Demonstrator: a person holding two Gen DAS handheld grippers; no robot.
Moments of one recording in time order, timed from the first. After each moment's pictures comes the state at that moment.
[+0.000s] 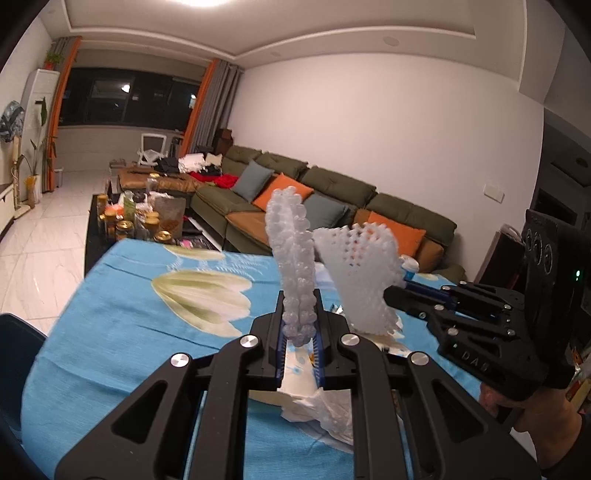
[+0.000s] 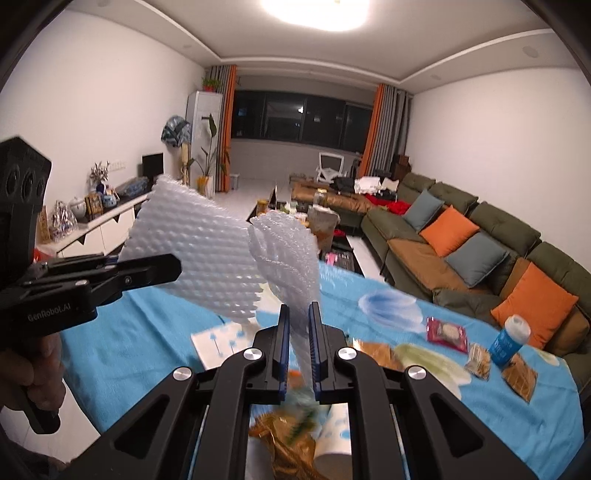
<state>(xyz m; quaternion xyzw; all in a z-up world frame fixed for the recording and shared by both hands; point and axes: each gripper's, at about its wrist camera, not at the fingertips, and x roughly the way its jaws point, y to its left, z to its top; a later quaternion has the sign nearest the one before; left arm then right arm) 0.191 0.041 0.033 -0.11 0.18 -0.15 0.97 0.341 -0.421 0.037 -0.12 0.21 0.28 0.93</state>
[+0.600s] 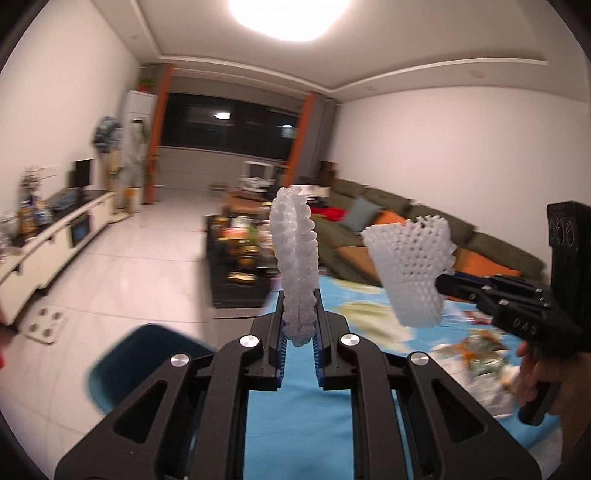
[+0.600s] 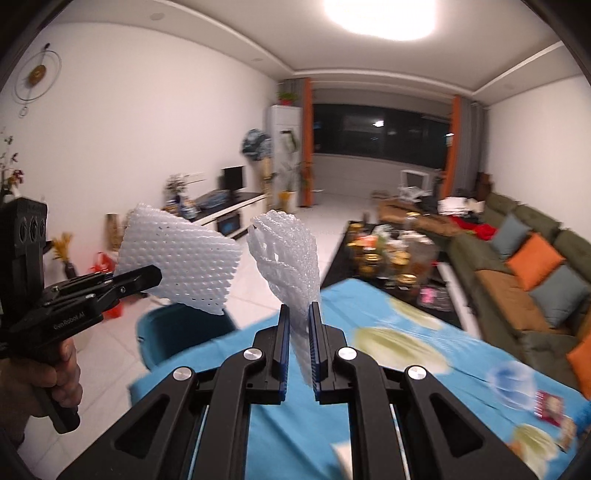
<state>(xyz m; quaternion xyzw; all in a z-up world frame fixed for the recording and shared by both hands) 0.092 0.216 0.061 -0.11 0.15 0.08 0.98 0.354 -0.270 0.066 -0.10 0.20 0.45 0.87</state>
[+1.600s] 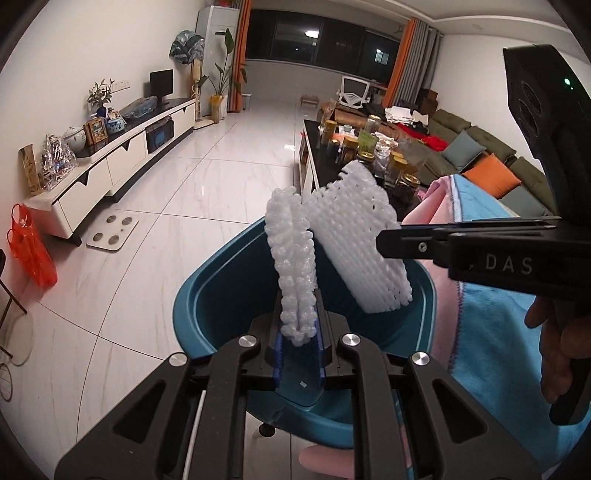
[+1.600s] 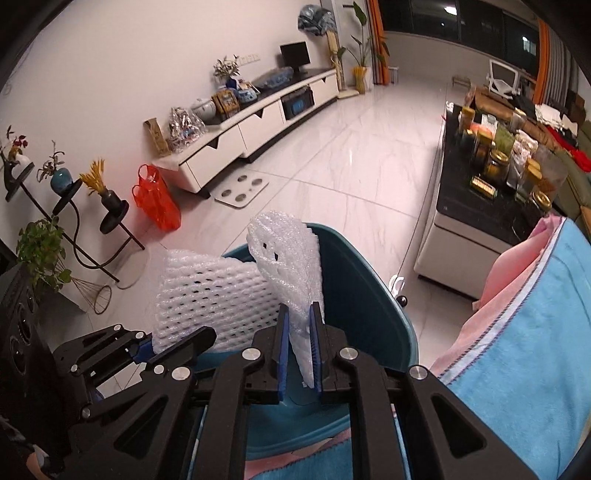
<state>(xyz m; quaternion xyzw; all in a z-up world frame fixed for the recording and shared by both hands) 0.152 0.359 -0.096 -0.17 0.34 0.21 0.90 0.375 0.008 -0.055 -0.18 0.44 0.51 0.72</state>
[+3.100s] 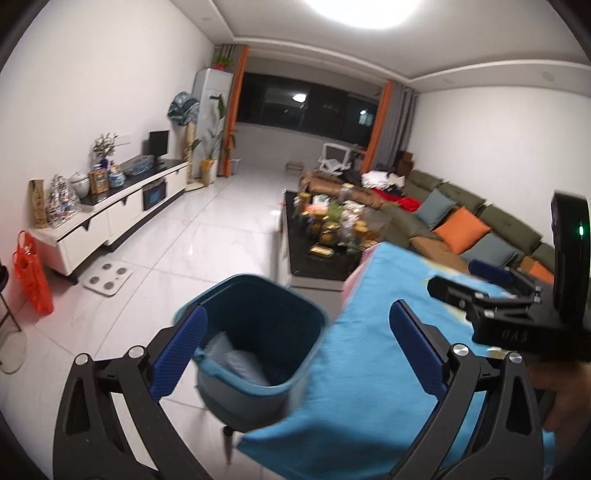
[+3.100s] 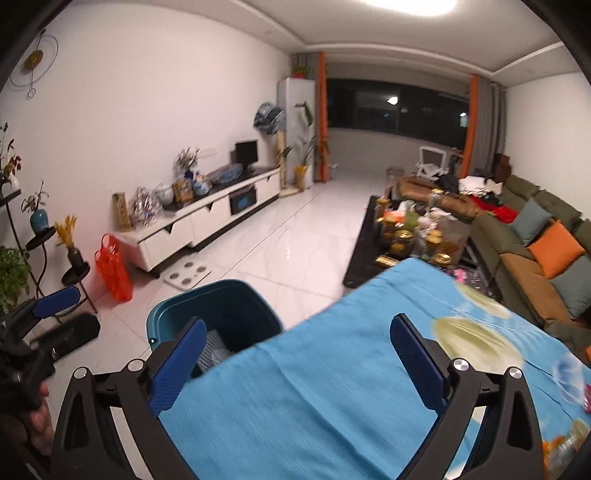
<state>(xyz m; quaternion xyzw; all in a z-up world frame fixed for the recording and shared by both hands) 0.046 0.222 0.030 -0.14 0.19 0.20 0.95 0.350 -0.196 0.027 -0.11 0.24 0.44 0.86</state>
